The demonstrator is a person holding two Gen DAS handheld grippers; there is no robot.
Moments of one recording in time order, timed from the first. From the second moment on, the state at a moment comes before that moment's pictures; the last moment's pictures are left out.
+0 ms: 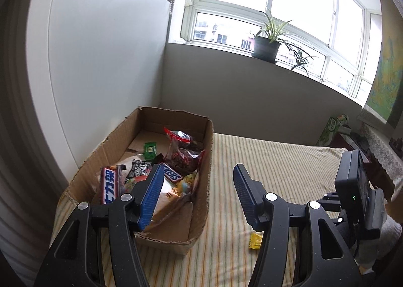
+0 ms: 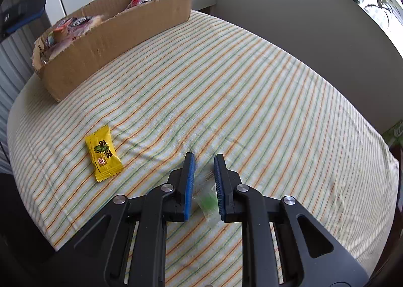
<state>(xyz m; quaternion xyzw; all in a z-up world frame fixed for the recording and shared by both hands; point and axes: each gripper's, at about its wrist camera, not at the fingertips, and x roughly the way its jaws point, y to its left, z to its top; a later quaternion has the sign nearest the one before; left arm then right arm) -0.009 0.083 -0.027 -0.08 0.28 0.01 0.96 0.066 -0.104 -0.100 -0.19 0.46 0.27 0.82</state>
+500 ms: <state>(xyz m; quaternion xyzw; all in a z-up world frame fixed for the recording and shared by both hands) -0.041 0.002 -0.083 -0.08 0.39 -0.14 0.91 0.060 -0.166 -0.080 -0.03 0.45 0.27 0.85</state>
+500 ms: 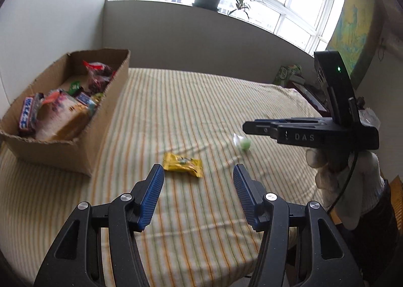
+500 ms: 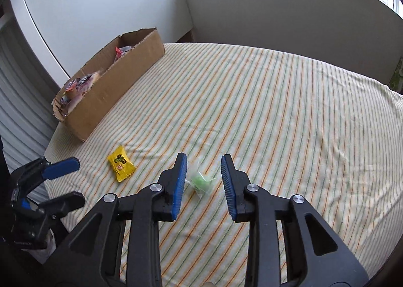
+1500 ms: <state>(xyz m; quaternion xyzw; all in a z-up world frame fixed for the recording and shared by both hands) 0.016 -0.021 -0.110 -0.02 0.44 -0.10 0.89 0.049 -0.161 -0.093 -0.07 0.45 0.30 0.84</state>
